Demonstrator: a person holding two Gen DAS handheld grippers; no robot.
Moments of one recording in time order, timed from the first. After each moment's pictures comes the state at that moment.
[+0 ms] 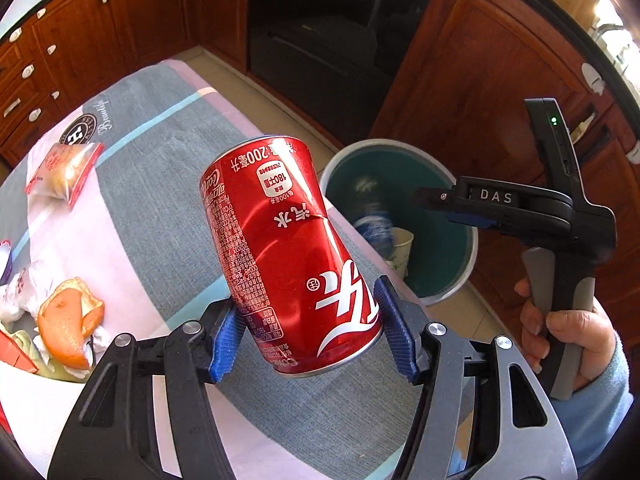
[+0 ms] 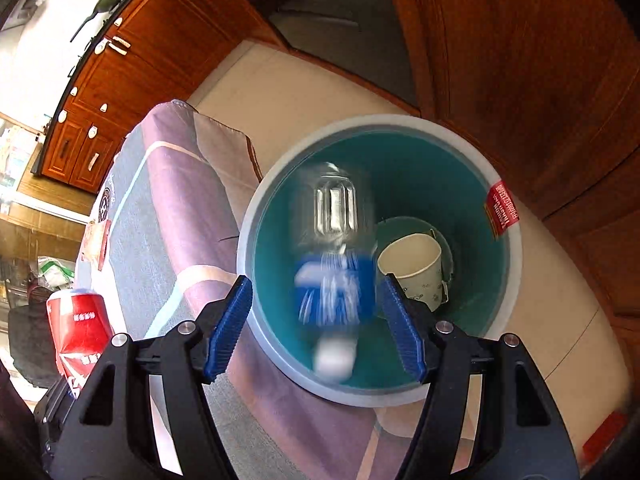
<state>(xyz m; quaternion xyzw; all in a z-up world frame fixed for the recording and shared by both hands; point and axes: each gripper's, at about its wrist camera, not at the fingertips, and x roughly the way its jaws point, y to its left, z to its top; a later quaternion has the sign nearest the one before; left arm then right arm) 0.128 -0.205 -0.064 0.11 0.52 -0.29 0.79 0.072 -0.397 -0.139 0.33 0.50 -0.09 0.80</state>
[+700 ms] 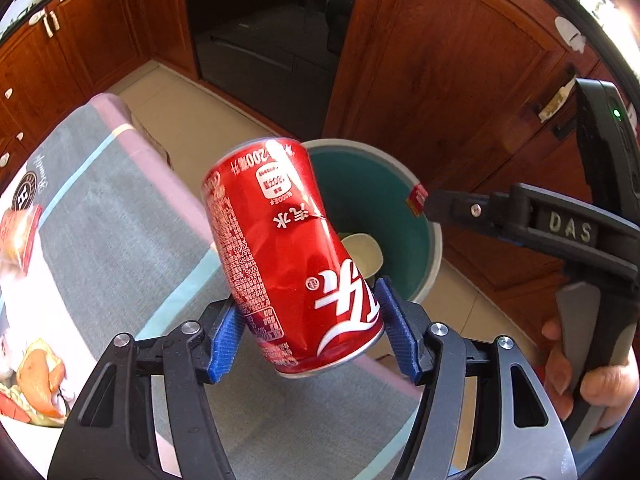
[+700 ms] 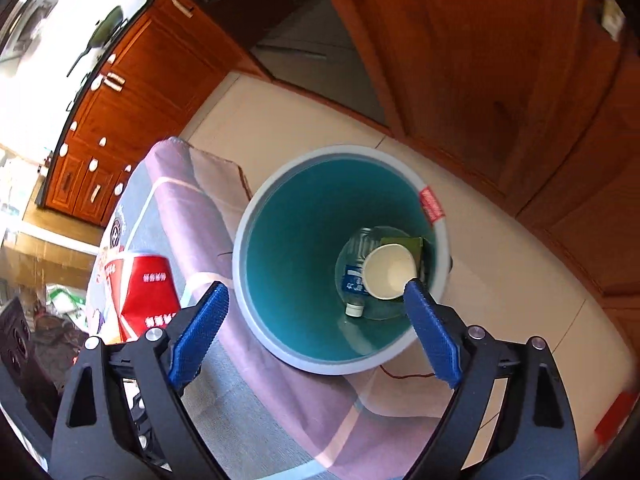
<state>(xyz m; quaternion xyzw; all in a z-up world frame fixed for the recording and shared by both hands) 0.135 -0.287 -0.076 0.16 0.52 -0.34 0.77 0.024 -0.424 -0.106 0.36 0.46 -0.13 0.80</state>
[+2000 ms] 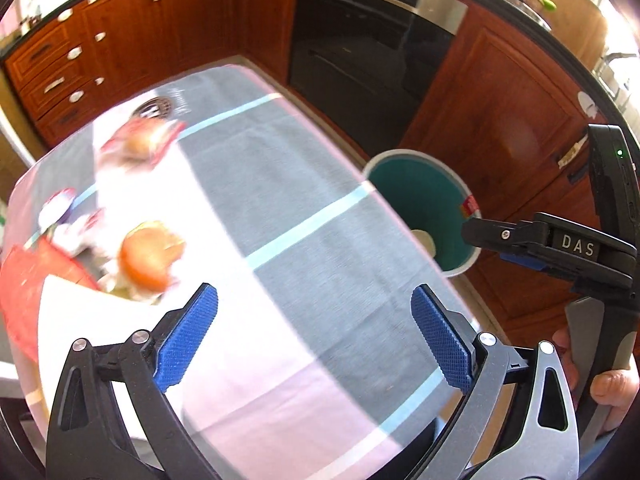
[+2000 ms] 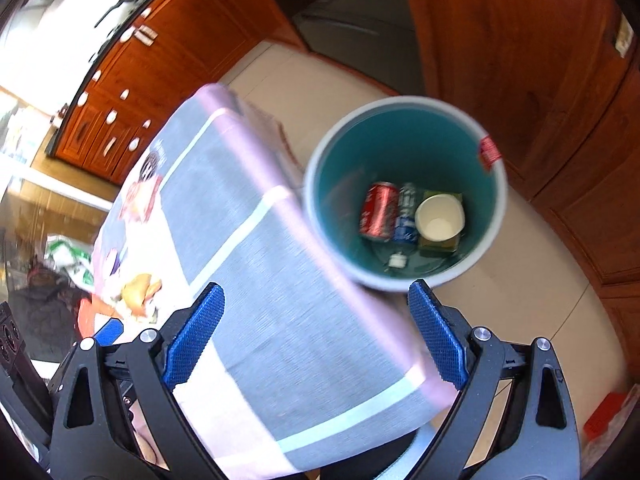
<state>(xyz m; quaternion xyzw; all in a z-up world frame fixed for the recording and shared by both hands) 0.088 -0.113 -0.032 0.07 0.51 -0.24 0.82 0.015 -0.301 -0.072 0.31 0.50 -0.08 0.81</state>
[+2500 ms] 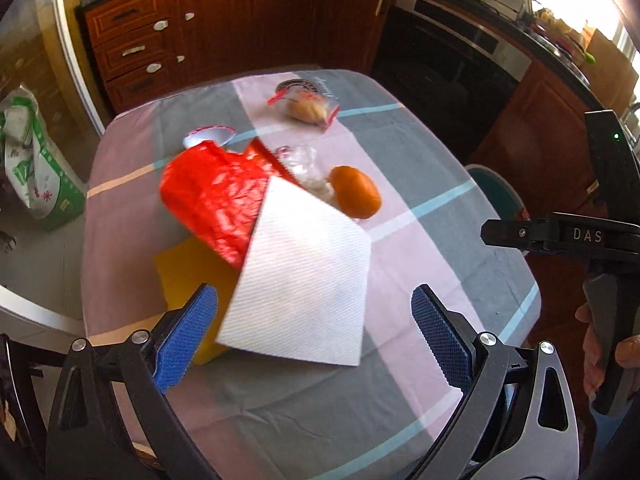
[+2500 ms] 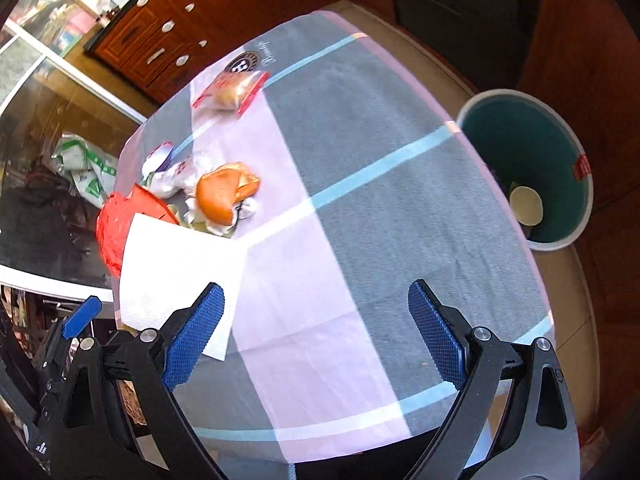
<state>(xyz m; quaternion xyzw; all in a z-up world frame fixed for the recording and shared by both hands) 0.067 0.082 -0.021 0.02 0.49 -0.16 0.86 0.046 -0.125 -0.055 0.19 0.55 0.00 0.81</state>
